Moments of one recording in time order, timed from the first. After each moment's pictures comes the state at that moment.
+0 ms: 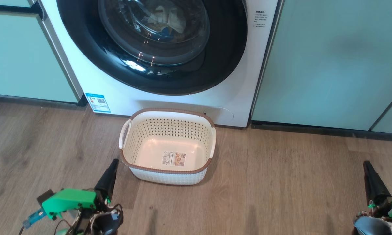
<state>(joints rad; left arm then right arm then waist) -0.05 0.05 0.06 0.27 -1.63 -0.12 0.10 -0.05 -0.05 -0.11 0.28 1.63 0.13 0.09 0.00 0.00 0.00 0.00</state>
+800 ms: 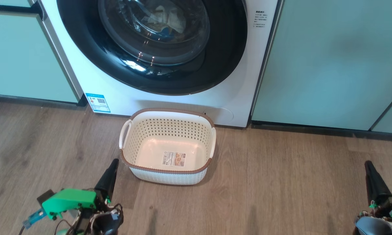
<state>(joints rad) -0.05 0.05 0.06 0.27 -1.63 -0.12 0.10 -0.05 -0.05 -0.12 0.28 1.63 0.13 0.09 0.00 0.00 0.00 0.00</state>
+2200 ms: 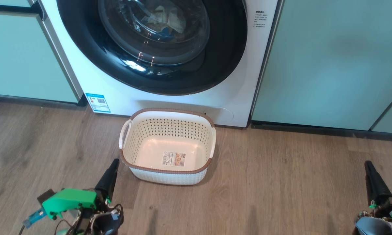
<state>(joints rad) -0.05 0.05 0.07 0.27 -1.62 -0.12 0.11 -0.05 -0.05 -0.12 0.28 1.63 0.13 0.10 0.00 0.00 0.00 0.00</state>
